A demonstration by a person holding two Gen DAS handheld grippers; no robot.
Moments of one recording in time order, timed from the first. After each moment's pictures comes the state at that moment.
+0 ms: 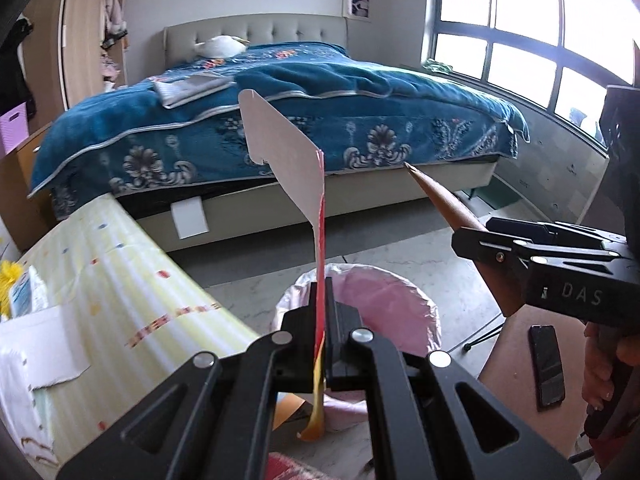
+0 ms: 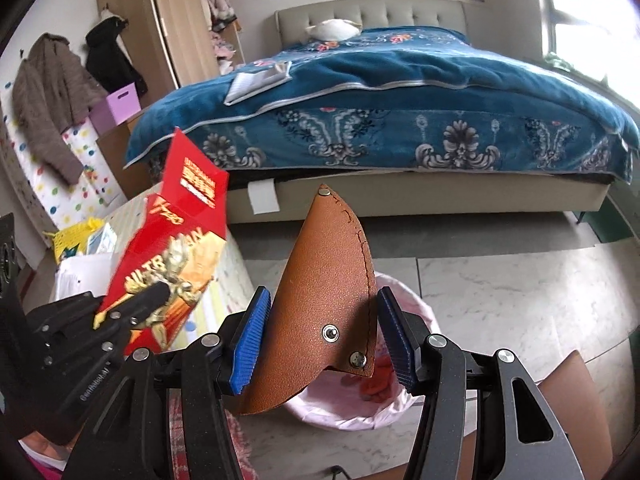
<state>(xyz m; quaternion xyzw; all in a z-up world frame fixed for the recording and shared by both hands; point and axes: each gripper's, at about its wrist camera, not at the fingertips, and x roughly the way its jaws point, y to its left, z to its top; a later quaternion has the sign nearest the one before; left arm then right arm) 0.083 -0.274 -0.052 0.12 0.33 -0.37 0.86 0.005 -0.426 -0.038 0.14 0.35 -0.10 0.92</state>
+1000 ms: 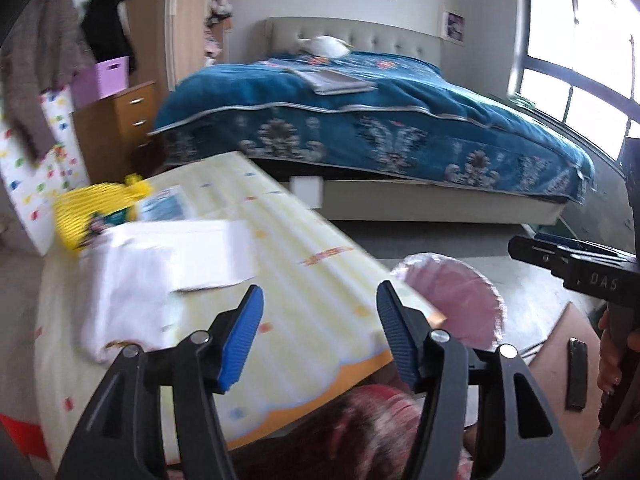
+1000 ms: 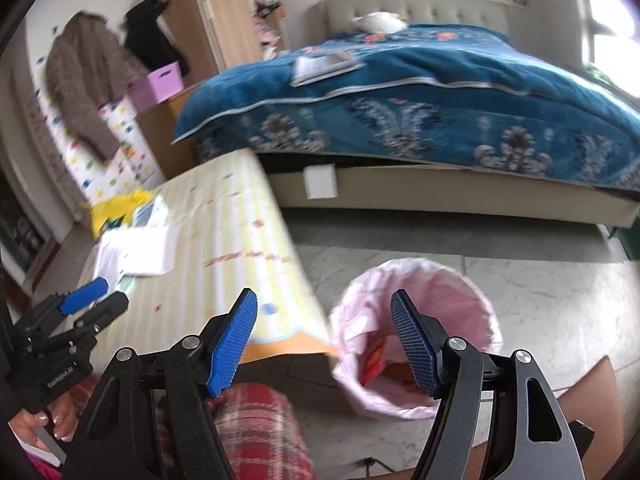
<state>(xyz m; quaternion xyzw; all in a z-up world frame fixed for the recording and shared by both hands) 0.069 -0.107 -0.033 0.06 0.34 -0.21 0.92 0.022 -0.335 -0.031 0.11 0.37 -0.01 0.92</state>
